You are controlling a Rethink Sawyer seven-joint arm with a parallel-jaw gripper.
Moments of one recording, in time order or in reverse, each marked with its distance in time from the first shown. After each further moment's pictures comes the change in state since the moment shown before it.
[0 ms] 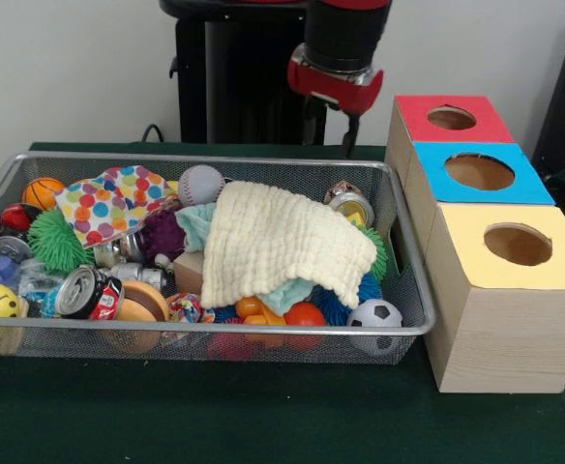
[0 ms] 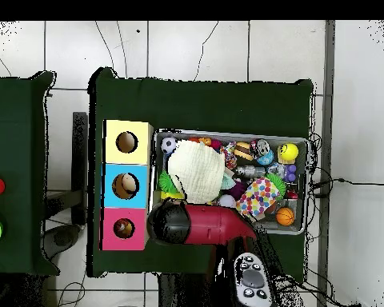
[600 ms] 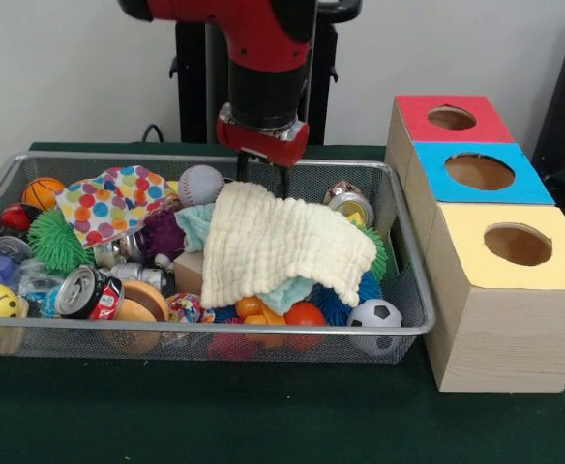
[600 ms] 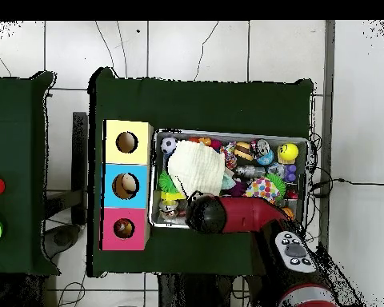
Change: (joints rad) arm -0.225 0.146 0.120 -0.096 -0.233 -0.071 0.000
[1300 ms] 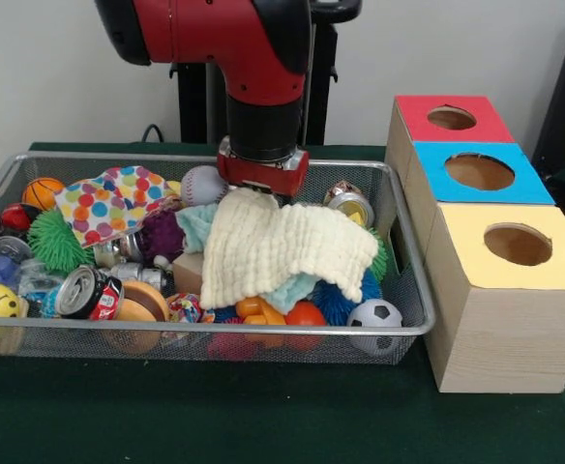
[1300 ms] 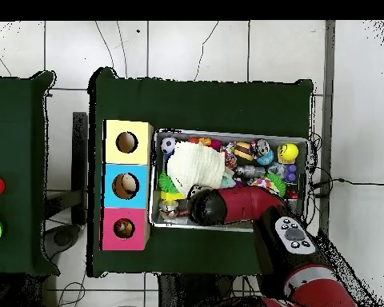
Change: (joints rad) arm -0.050 0.067 0.092 -0.070 -0.121 0.001 0.000
